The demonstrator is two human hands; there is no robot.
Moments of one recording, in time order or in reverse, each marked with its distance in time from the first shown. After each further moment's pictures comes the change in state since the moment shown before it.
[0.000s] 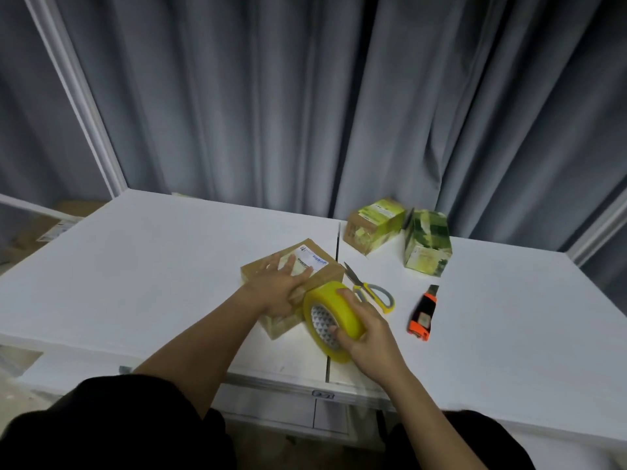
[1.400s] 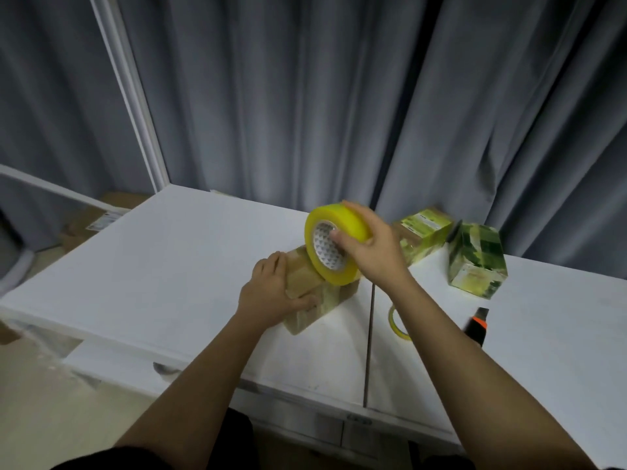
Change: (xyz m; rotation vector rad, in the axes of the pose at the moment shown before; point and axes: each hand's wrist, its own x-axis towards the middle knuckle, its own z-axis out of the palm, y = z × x) left_hand -0.035 -0.044 0.018 -0.378 0.512 -0.364; right_hand 0.137 -0.101 0.001 0.133 0.117 -0.141
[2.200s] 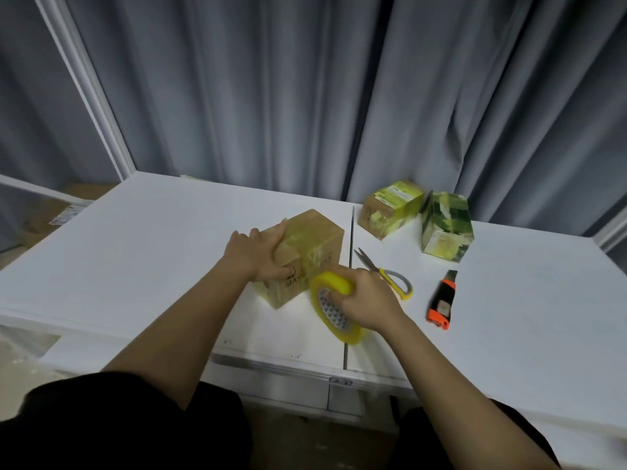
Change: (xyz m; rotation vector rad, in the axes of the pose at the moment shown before) left_hand 0.030 0.020 -0.025 0.356 -0.369 0.054; right_hand -0.091 0.048 -0.010 -0.468 -0.327 0.189
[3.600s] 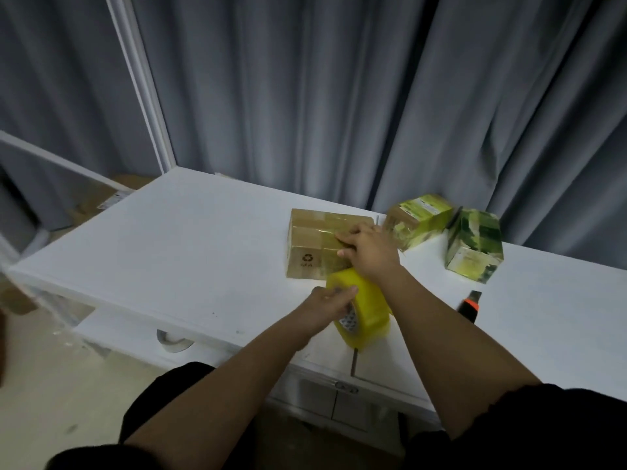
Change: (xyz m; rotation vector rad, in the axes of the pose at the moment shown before) left_hand -0.055 0.095 0.053 -1.451 -0.262 -0.105; right_hand 0.087 -0.009 -0.017 -0.387 0.028 -0.157
